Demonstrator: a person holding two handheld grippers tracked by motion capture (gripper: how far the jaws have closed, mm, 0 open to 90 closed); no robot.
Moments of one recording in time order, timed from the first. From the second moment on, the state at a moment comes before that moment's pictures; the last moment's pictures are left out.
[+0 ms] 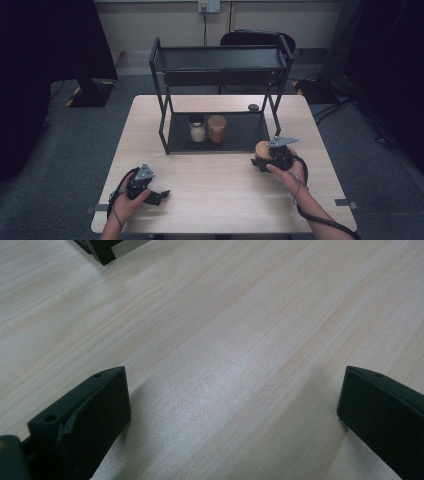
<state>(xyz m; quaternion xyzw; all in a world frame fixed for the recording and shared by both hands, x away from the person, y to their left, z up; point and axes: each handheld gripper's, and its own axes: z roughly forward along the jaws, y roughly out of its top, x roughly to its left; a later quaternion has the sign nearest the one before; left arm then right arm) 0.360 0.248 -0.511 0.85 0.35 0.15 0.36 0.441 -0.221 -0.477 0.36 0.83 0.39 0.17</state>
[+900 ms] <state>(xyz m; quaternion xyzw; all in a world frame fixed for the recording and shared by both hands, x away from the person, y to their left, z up) 0.360 0.248 -0.511 0.85 0.35 0.15 0.36 0.463 -0.208 -0.474 0.36 0.83 0.39 0.16</state>
